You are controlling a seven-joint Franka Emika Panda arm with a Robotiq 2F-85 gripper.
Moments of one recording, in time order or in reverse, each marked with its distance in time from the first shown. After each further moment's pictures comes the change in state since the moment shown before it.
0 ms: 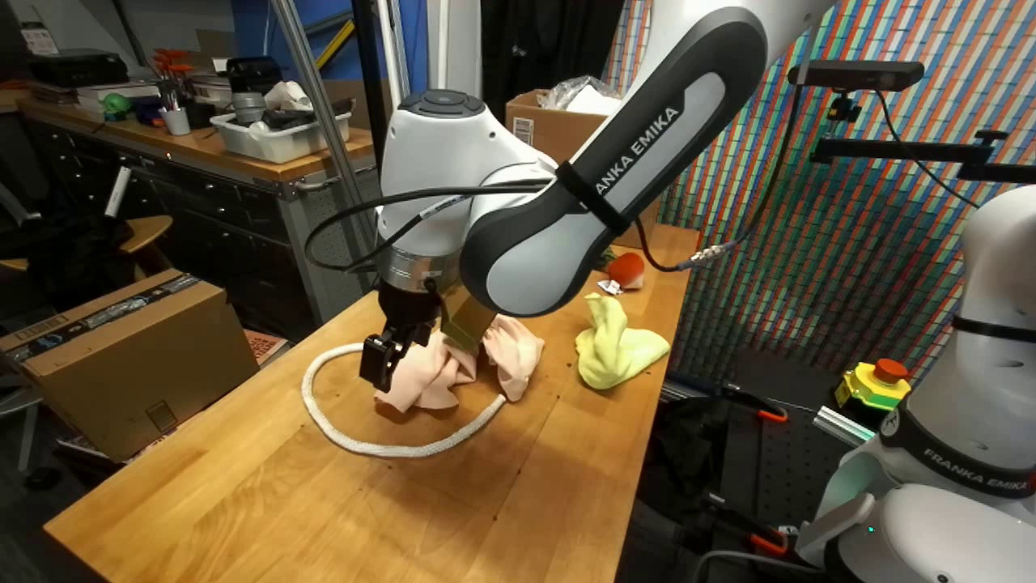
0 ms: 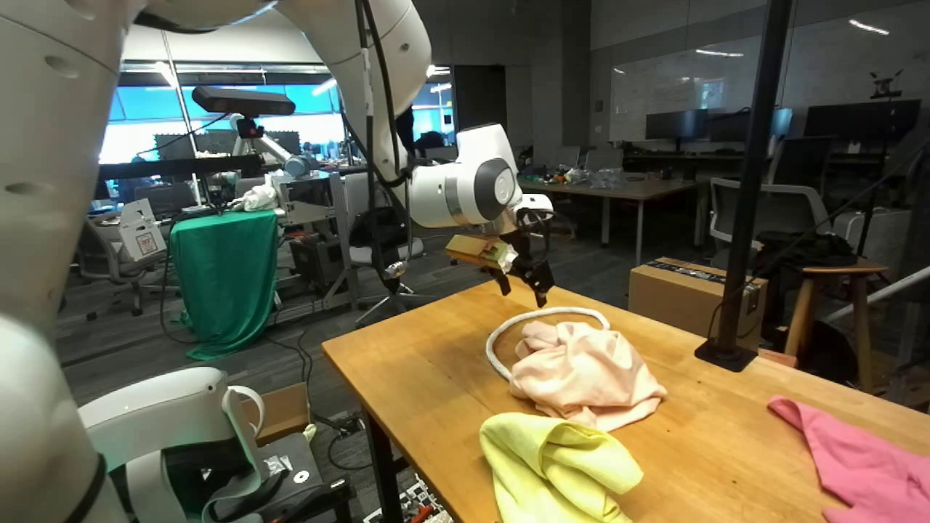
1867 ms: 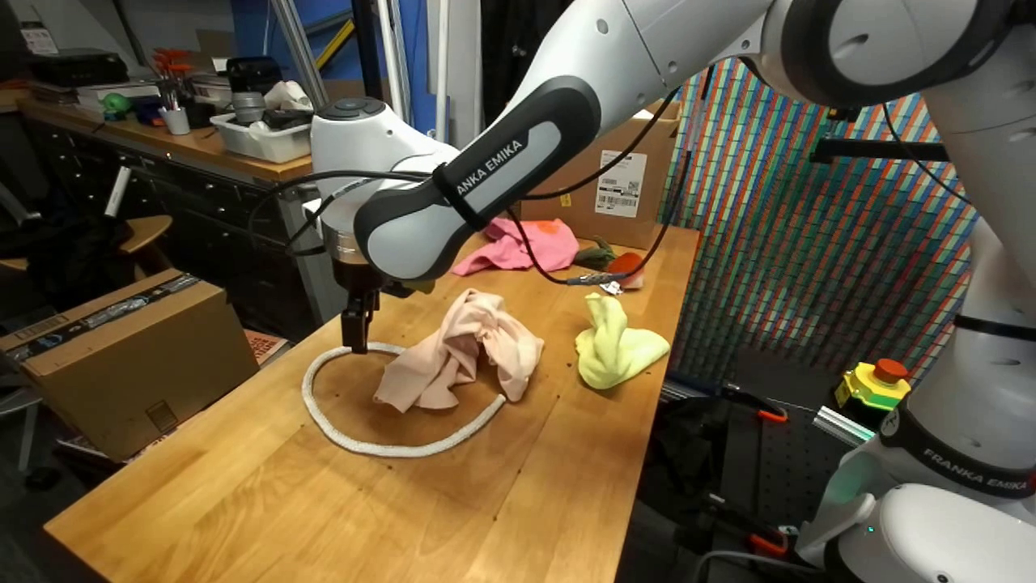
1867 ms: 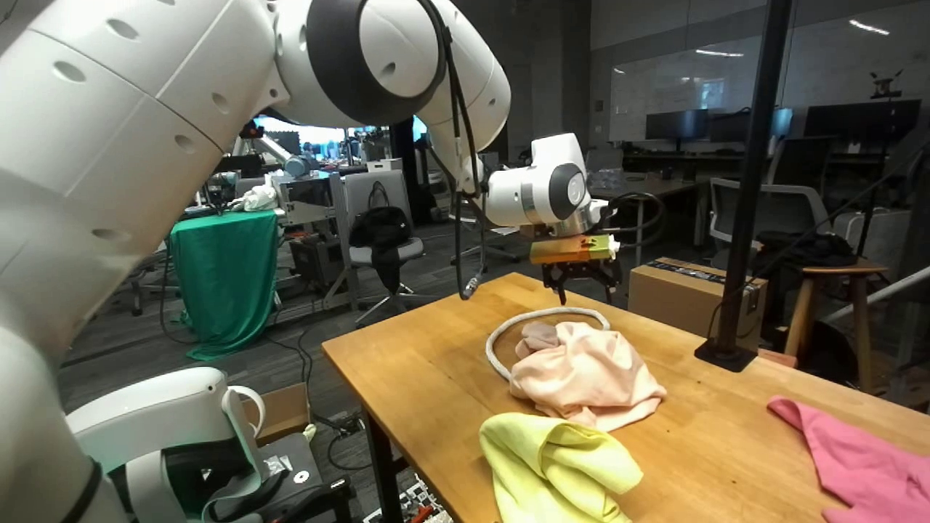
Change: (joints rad) arm -0.106 0.346 0.018 0.540 -0.010 -0.250 -0.541
